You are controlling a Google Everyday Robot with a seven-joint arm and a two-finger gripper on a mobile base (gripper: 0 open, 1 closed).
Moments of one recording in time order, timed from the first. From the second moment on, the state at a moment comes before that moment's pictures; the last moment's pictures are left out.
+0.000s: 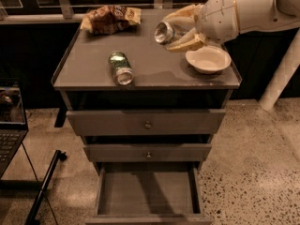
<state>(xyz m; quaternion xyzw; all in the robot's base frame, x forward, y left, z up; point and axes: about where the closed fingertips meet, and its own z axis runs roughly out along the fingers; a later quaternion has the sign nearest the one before) 0.600 -0.074 0.992 -0.72 0.44 0.14 0.53</state>
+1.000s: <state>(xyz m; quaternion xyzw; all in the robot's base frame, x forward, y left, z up) 0.584 -0.058 0.995 -0.71 0.42 0.15 0.54</state>
